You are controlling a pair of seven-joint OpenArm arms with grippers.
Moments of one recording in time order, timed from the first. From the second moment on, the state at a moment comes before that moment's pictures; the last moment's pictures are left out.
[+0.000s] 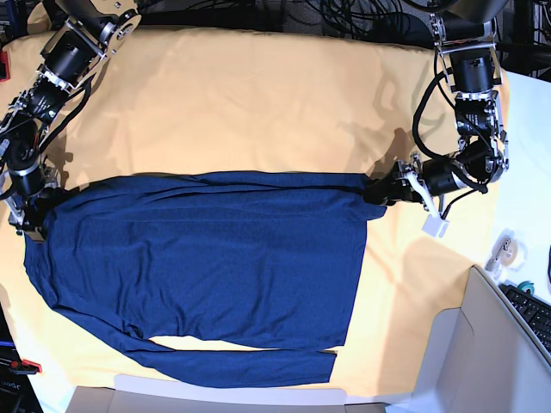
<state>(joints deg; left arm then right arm) -11.4 -18.9 -13.9 63.7 -62.6 -39.0 67.5 12.9 14.0 42.2 74.0 65.2 -14.0 -39.8</state>
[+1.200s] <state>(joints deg) -9.3 -18.6 -13.9 63.7 -62.6 -38.8 67.8 9.3 13.9 51.5 70.2 63.3 -15.7 -44.3</state>
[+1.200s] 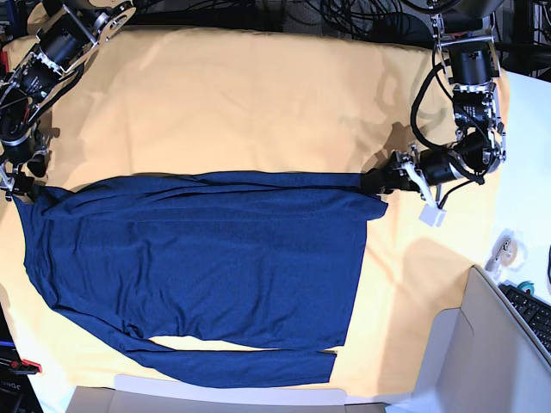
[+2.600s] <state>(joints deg) -13.1 -17.9 -14.2 55.4 -64.0 -33.2 67.1 14.0 15.8 51.2 62.9 53.8 -15.5 -35.4</state>
